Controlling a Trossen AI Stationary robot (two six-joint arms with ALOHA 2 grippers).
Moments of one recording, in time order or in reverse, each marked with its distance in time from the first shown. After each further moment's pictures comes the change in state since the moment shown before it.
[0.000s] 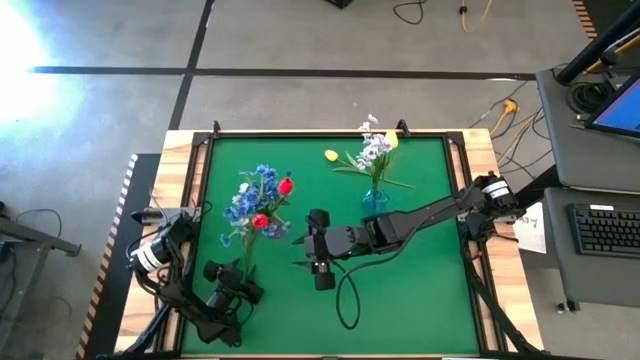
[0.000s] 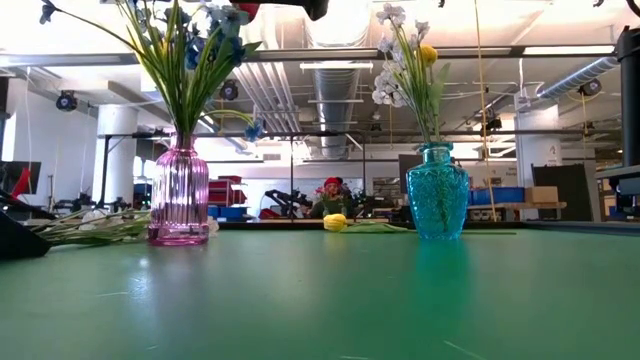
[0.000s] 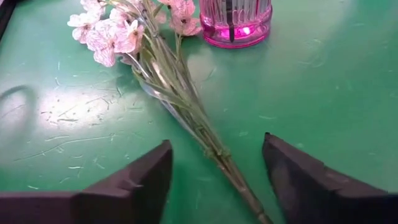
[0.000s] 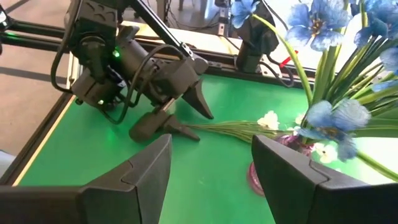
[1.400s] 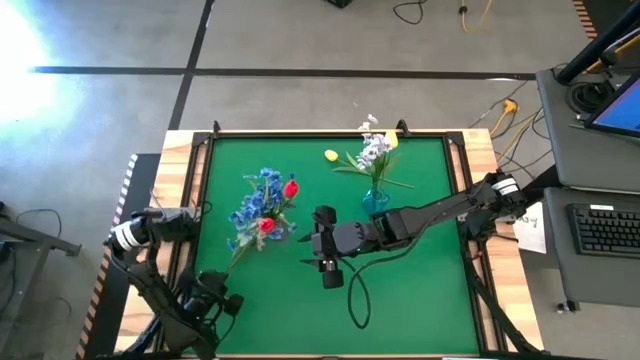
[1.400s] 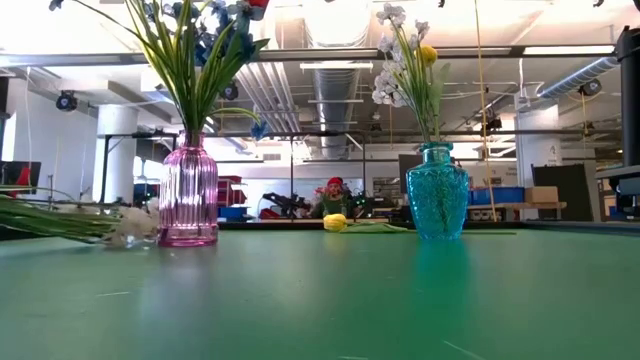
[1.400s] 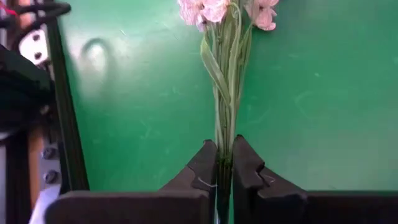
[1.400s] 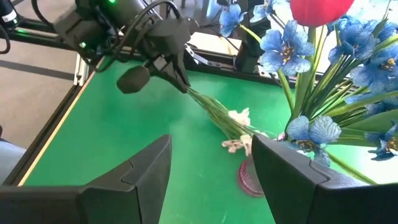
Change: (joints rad) left arm -0.119 -0.229 0.088 -0.166 0.291 0.048; right arm 0.011 -0.066 0.000 -0.080 -0.001 -0.011
